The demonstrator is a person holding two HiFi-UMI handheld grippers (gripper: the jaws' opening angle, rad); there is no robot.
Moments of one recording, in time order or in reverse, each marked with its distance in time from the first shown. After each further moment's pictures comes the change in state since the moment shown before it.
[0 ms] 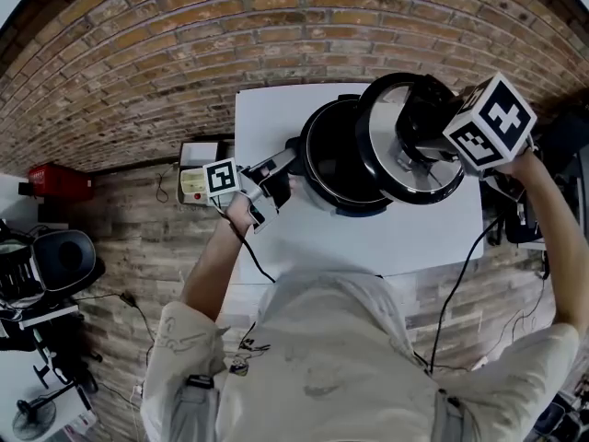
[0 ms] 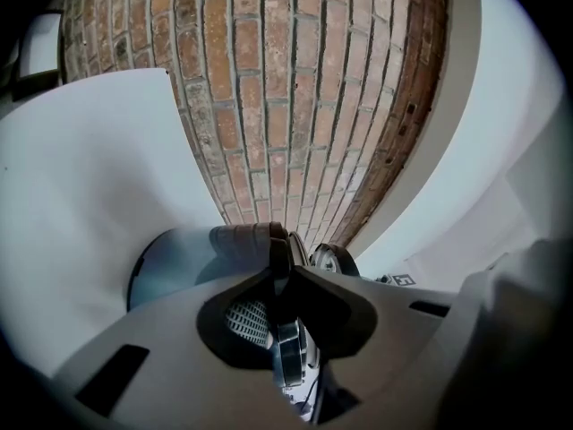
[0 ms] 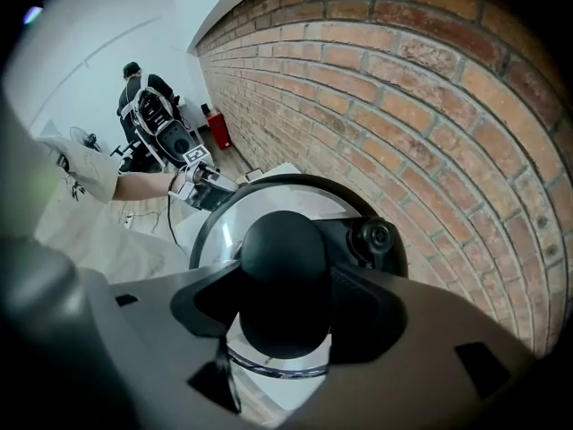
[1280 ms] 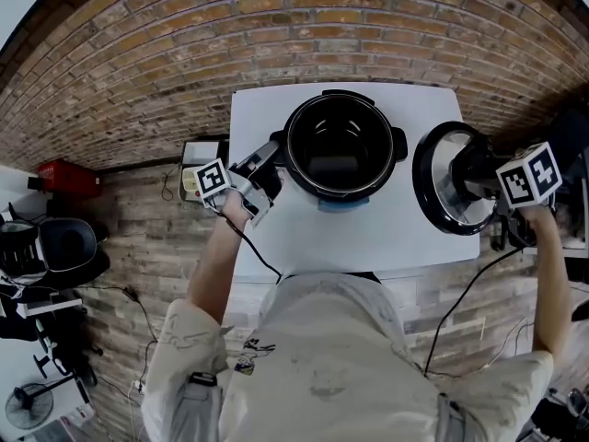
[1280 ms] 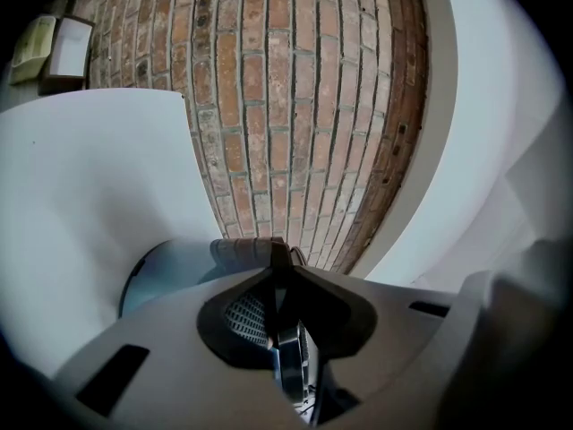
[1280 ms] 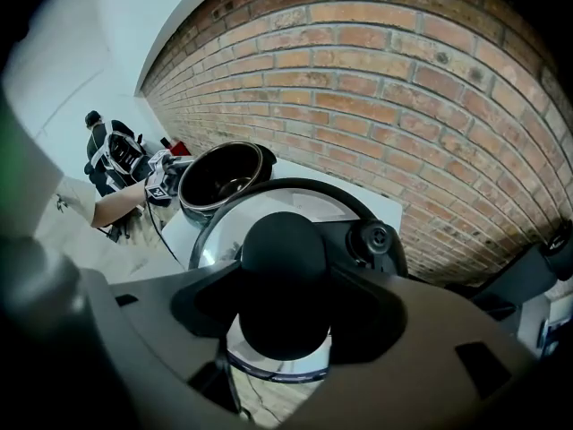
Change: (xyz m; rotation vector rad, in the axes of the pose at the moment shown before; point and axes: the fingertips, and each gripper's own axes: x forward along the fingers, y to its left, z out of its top) left arm -0.007 0.005 0.006 0.005 -0.200 0.012; right arm -0.001 -0.043 -0.200 0.407 -0.047 0.012
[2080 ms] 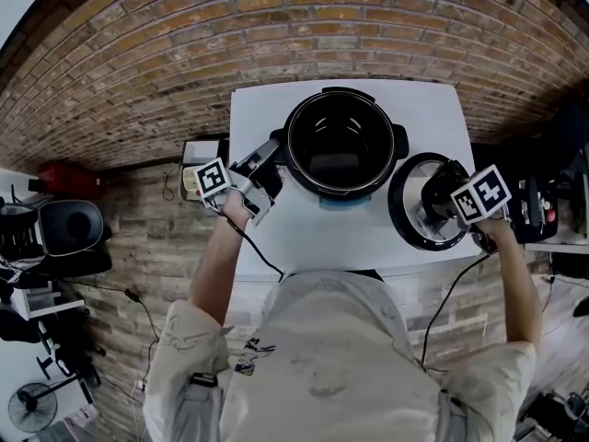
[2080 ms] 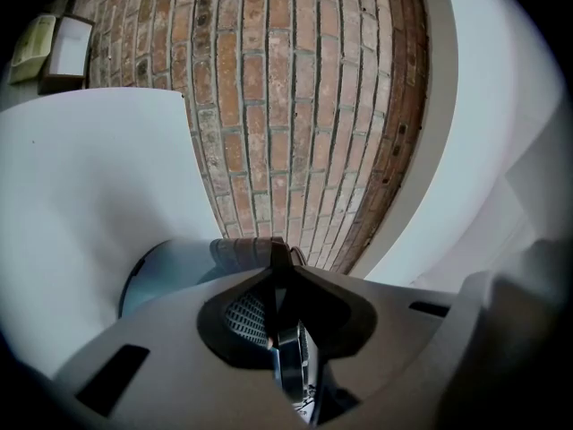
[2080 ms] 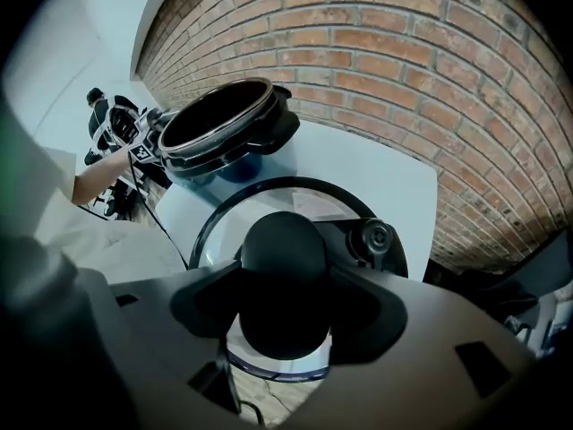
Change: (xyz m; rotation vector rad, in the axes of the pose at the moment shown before) left arm 0.001 -0.001 0.000 -0.001 -0.001 -0.005; right arm 0.105 0.021 -0.053 -0.030 0.117 0.001
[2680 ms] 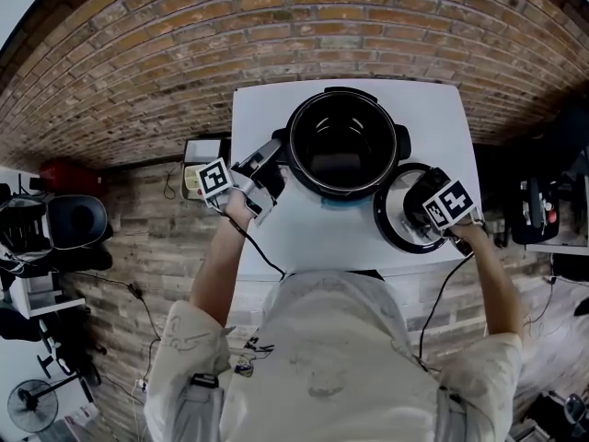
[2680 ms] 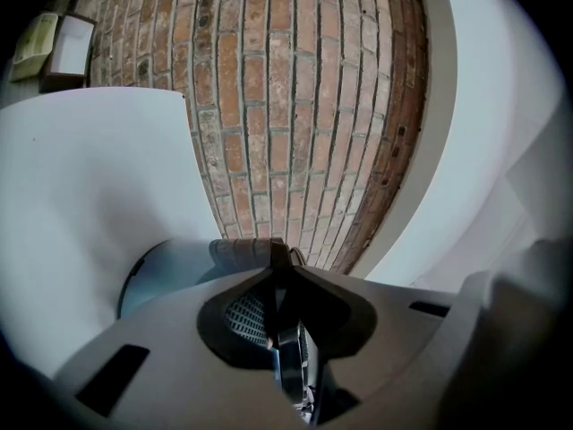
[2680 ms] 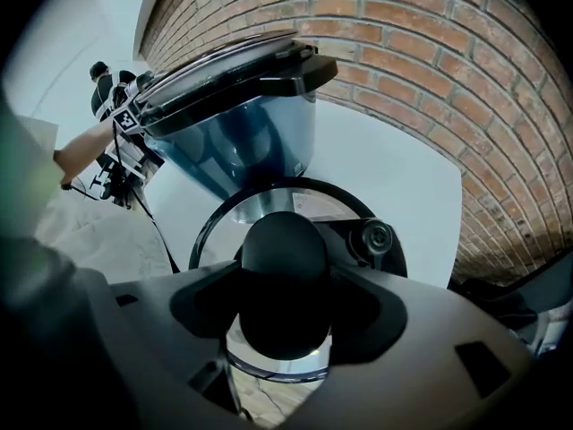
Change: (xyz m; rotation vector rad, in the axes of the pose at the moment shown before) left arm -0.001 -0.001 0.000 -0.004 -0.010 -0.005; right arm 0.067 0.021 -0.005 -0.072 0.054 -0.031
